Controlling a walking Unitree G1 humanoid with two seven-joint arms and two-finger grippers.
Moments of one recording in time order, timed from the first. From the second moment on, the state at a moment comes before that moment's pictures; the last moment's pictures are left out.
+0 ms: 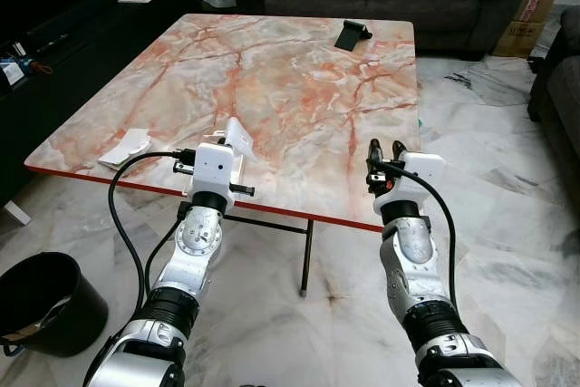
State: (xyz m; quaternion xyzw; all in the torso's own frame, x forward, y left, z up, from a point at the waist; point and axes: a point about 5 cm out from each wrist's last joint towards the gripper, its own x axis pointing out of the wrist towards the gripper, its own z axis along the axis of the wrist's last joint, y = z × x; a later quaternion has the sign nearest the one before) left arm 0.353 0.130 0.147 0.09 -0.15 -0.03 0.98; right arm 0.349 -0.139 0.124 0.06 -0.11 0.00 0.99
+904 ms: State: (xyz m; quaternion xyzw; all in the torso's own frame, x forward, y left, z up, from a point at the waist) left arm 0.353 0.127 0.150 0.09 -0.16 -0.04 0.98; right arm 0.348 -0.143 0.125 0.05 -0.12 -0.01 0.99
